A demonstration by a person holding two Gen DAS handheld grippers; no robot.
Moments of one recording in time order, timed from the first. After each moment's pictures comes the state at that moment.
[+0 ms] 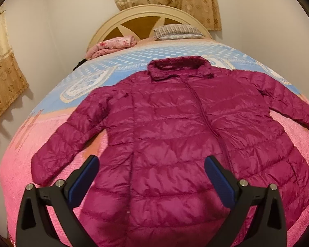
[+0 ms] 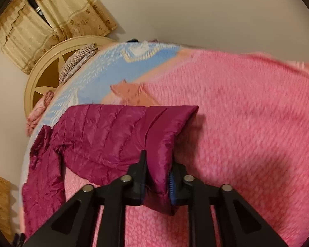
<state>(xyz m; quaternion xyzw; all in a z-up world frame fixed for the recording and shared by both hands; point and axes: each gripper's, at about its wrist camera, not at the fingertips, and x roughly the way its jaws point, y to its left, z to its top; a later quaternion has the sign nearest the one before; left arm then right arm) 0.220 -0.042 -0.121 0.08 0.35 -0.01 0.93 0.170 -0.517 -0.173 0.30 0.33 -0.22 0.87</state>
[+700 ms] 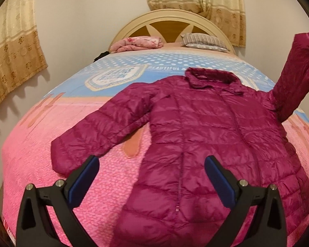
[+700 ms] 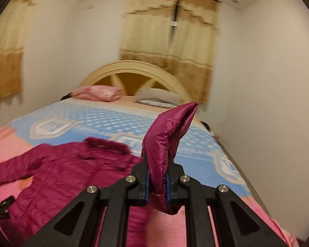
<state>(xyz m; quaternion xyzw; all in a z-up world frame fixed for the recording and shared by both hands) 0.218 0.041 -0.113 0.01 0.35 0.05 0.94 0.233 -0.214 0.015 -0.11 0.18 -0.03 0.98</state>
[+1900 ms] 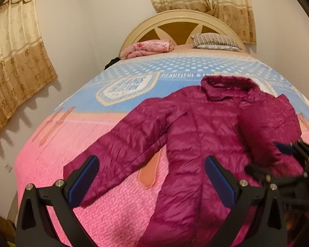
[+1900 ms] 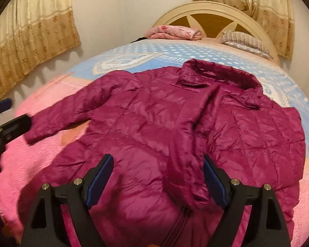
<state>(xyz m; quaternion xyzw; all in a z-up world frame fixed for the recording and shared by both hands) 0.269 0.039 -0.091 0.06 0.33 0.09 0.94 0.308 -0.101 -0.155 -0.04 0.38 0.21 0.90</state>
